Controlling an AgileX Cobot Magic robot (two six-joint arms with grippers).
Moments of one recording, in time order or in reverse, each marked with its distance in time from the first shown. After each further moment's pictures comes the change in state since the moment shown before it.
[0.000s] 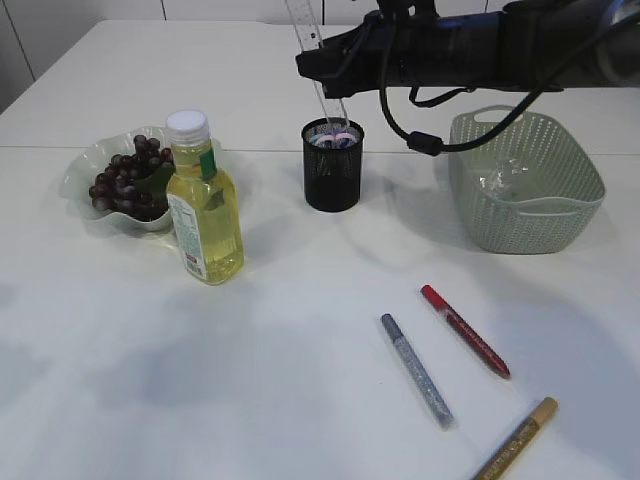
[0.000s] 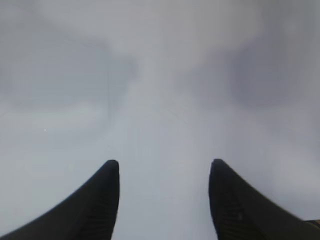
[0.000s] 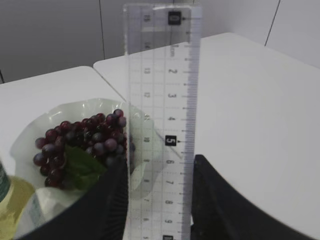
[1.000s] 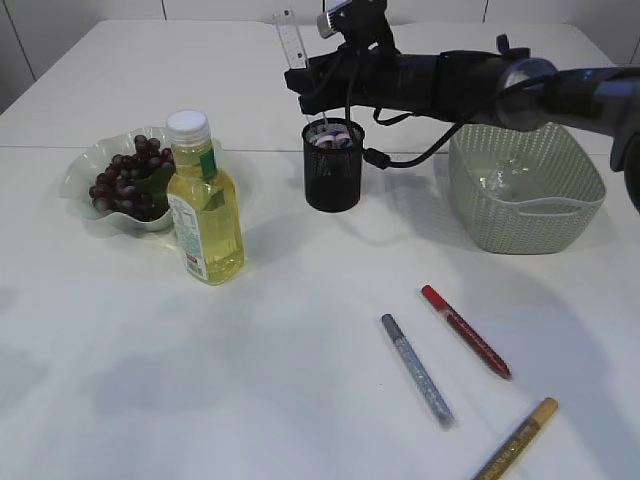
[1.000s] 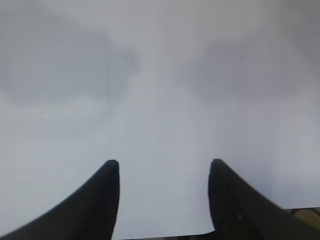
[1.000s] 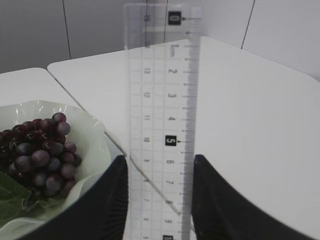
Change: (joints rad) left arm 0.000 0.000 0.000 0.000 0.044 0.000; right arm -0.001 0.390 -0.466 0.033 -0.058 -0.003
